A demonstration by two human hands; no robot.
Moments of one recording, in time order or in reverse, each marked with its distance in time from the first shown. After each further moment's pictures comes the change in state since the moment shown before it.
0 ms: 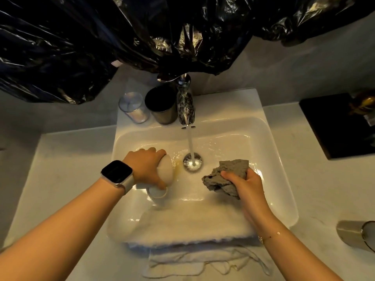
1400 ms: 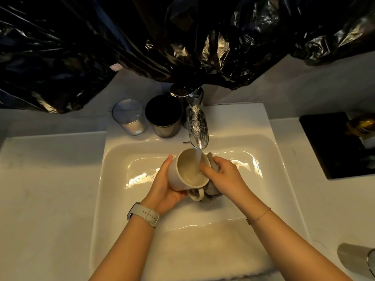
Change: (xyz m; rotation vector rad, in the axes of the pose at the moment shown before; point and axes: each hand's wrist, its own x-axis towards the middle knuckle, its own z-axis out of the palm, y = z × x) left_hand 0.058 0.044 0.046 -2.493 -0.275 -0.344; right_hand 0.083 -0.017 0.074 -0.686 -0.212 -0.198
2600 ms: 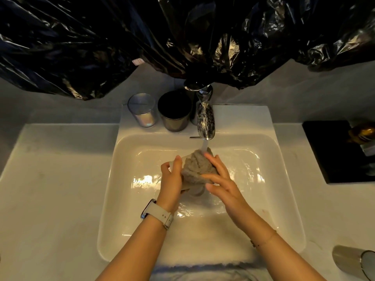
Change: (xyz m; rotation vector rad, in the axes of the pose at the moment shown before) left_hand -0.029 -0.027 0.008 0.416 0.367 0.415; right_hand -0.065 0.009 0.006 0.301 -0.241 -0.282
